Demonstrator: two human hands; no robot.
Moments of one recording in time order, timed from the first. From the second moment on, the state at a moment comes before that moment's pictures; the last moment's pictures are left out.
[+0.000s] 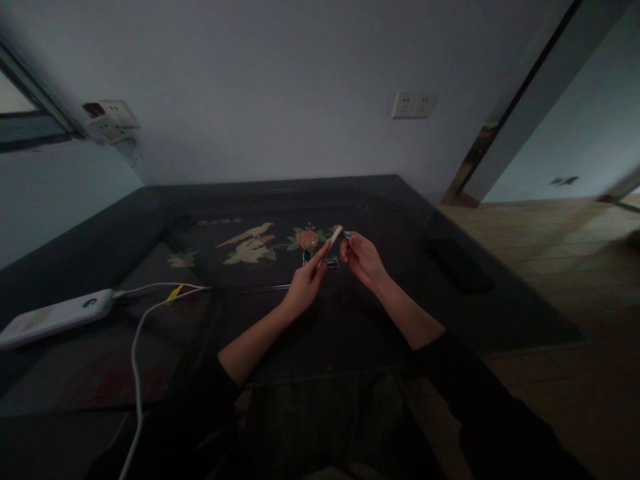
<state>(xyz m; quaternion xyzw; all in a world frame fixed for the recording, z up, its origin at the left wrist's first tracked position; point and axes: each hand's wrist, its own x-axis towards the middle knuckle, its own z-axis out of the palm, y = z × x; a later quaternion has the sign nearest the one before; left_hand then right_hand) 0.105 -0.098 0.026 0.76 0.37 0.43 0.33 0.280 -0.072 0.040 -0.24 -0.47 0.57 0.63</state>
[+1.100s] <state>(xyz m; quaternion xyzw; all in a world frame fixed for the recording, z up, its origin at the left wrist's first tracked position) 0.104 -0.095 0.023 0.74 0.37 0.41 0.38 0.278 -0.076 0.044 -0.26 -0.47 0.57 0.62</state>
